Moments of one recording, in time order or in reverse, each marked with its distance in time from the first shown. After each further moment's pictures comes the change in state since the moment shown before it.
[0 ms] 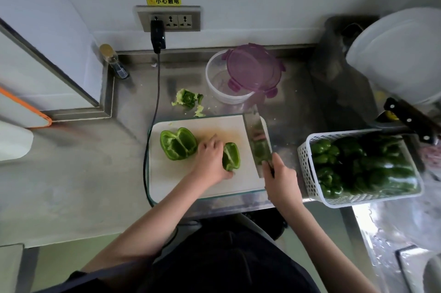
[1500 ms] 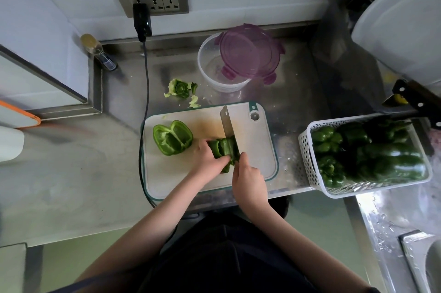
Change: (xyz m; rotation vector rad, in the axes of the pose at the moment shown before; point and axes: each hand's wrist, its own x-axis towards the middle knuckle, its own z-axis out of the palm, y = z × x) left_hand -0.005 0.013 0.007 -0.902 0.015 -0.474; right_hand -0.010 -0.024 0.058 -0.126 -0.109 -0.038
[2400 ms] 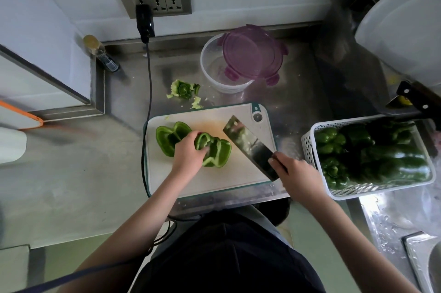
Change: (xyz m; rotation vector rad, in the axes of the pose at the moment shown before) left_hand 0.013 -0.009 -0.047 0.229 0.156 0.267; right_hand 0.014 0.061 -0.077 -0.279 -0.048 -0.072
